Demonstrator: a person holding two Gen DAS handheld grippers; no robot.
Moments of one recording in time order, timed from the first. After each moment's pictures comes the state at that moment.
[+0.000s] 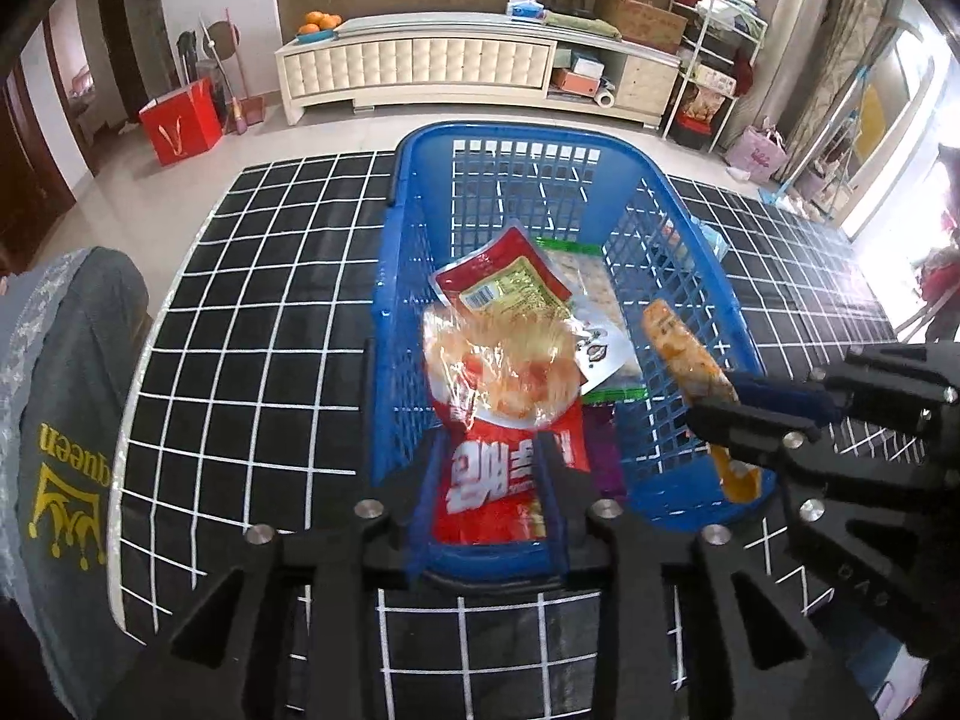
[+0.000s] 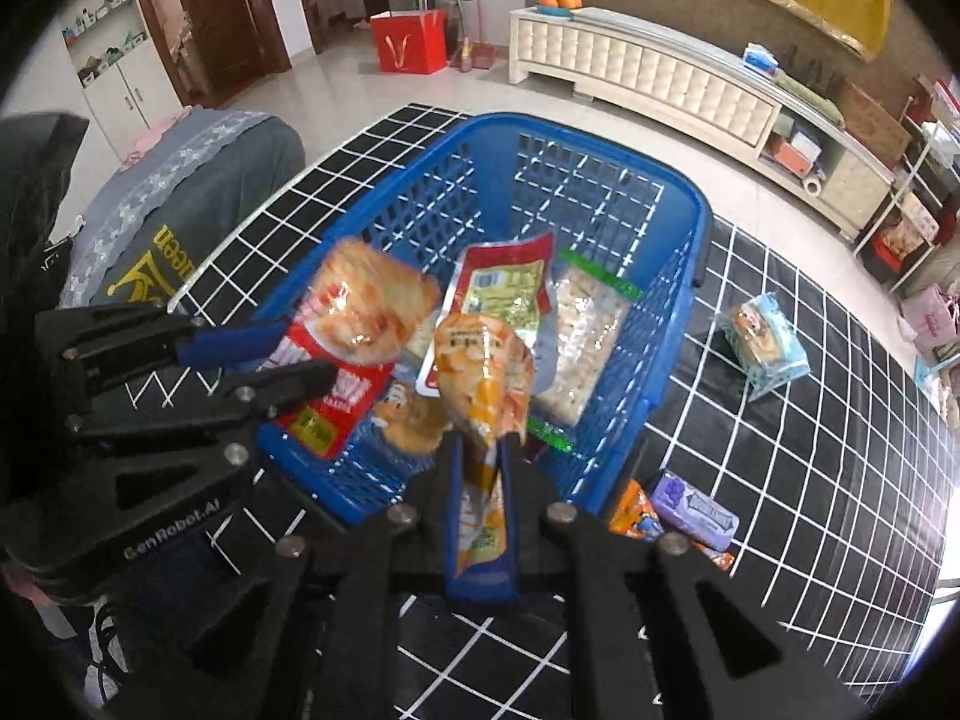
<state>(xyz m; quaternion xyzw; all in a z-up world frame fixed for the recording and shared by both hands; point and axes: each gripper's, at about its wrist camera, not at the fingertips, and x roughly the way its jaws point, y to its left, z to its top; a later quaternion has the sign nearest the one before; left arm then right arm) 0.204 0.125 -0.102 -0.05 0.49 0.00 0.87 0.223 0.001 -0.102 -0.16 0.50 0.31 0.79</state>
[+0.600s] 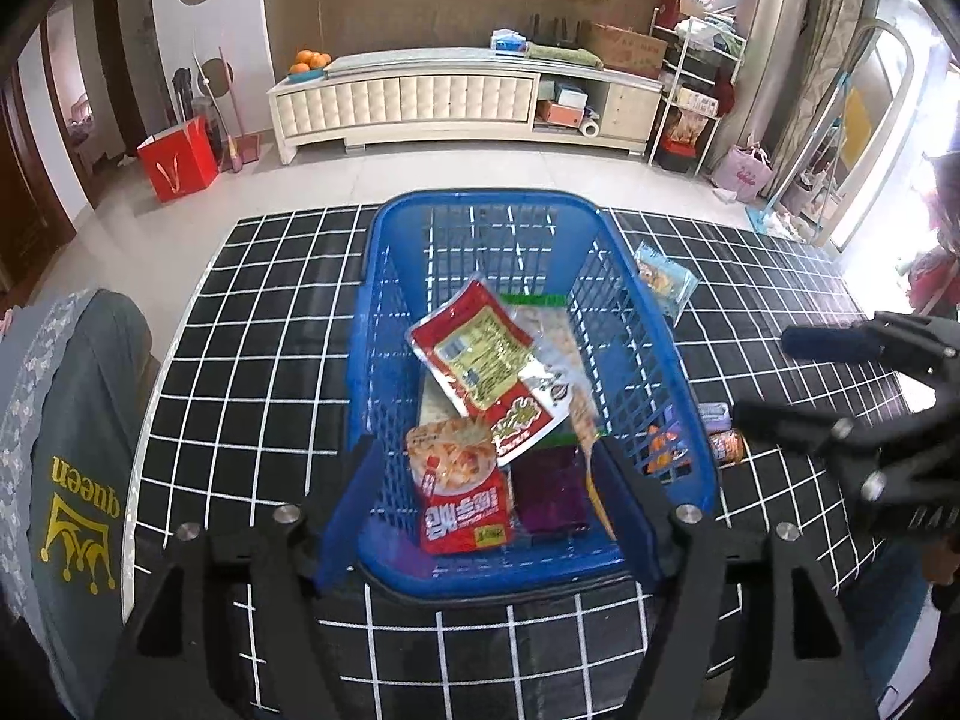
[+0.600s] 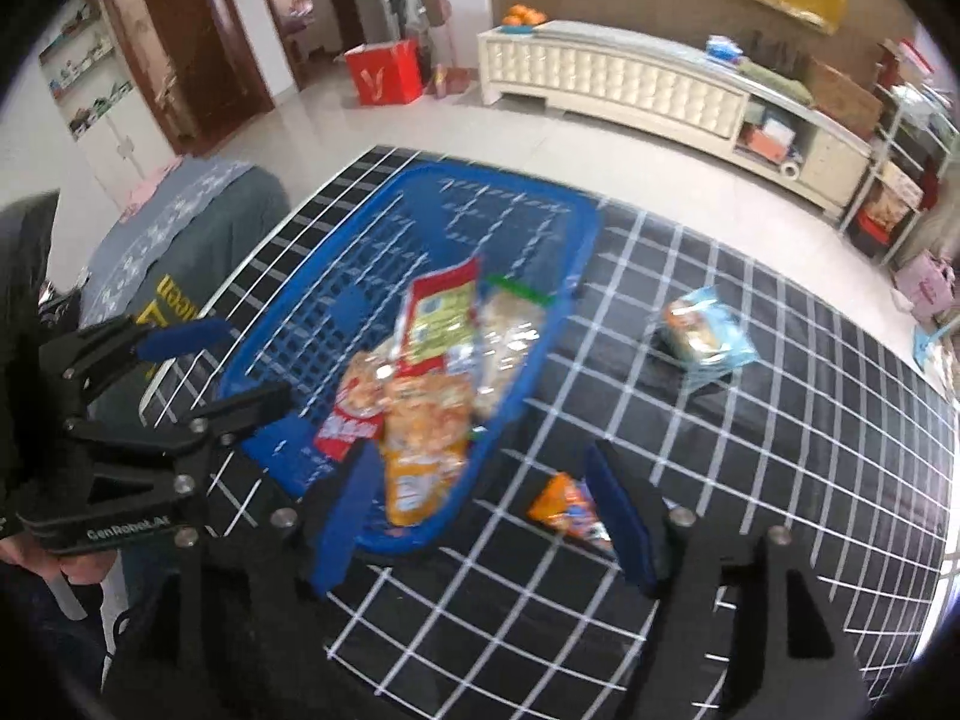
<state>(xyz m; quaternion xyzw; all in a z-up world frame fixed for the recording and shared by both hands) 0.205 0.104 -0.068 -0.04 0.45 0.00 0.89 0.249 -0.071 -0.061 -0.10 0.49 0.29 0.82</state>
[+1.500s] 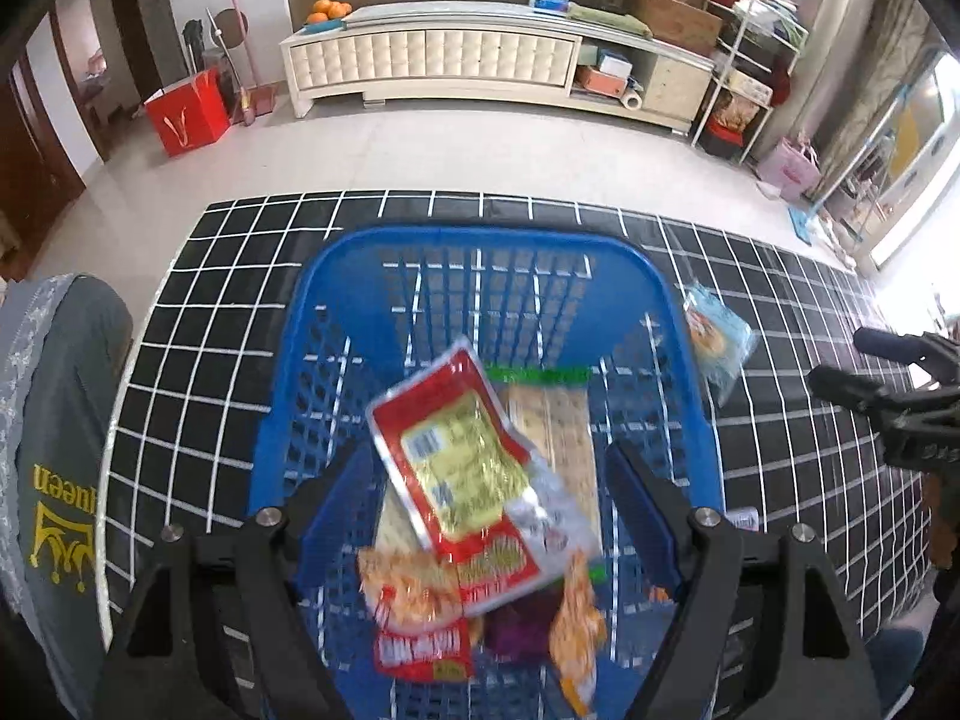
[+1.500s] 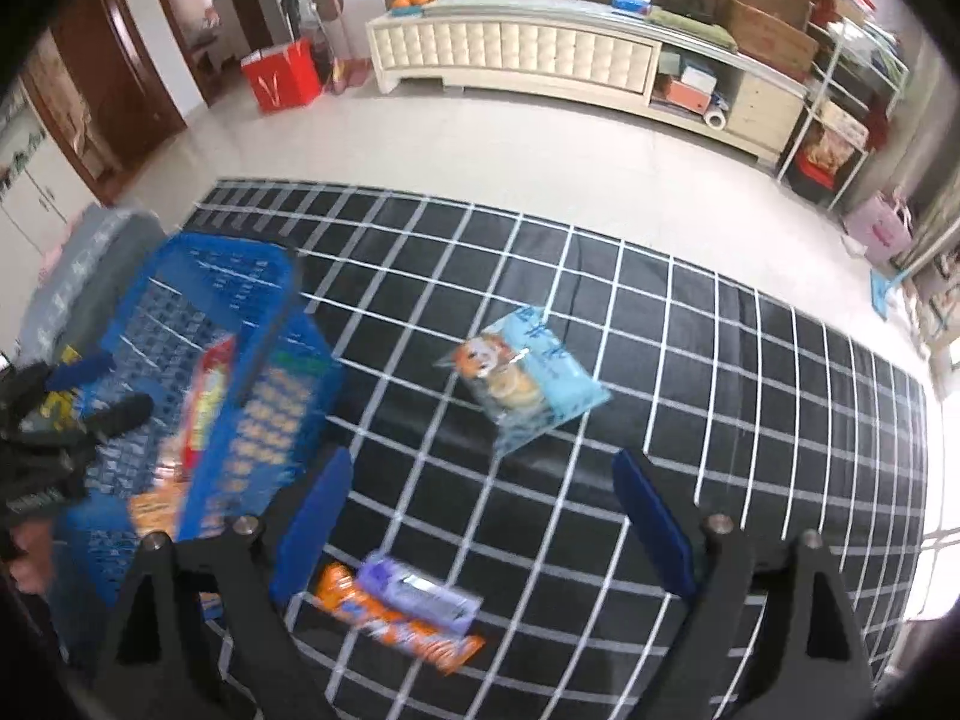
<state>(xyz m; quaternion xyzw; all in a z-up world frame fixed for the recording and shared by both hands) 0.339 0.098 -0.101 -0.07 0.51 0.04 0.86 0.396 -0.130 -0.115 -0.11 0.53 0.22 0.81</state>
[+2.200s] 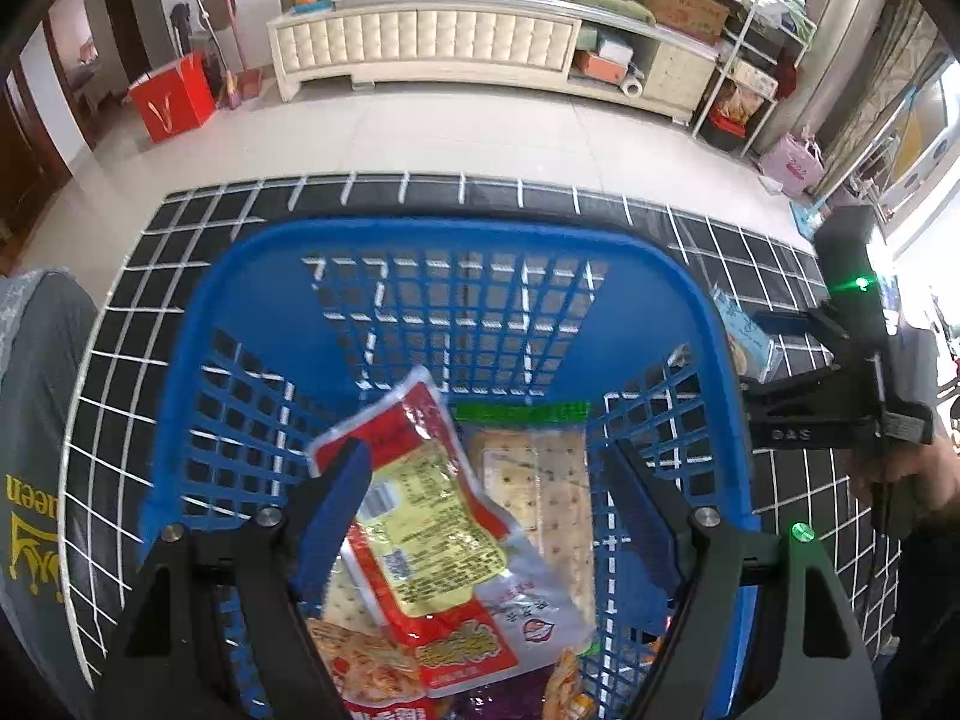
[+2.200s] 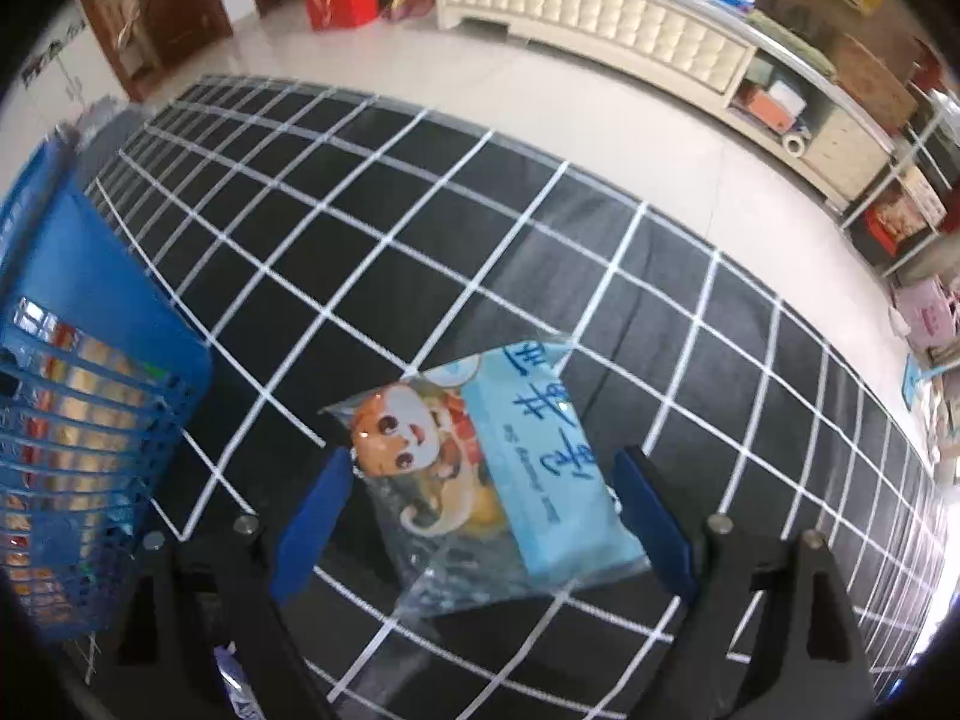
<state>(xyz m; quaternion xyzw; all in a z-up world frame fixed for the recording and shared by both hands) 0.383 0.087 -0.139 -0.08 0.53 0.03 0.85 0.467 -0.106 -0.211 -0.21 0.53 0.28 0.77</state>
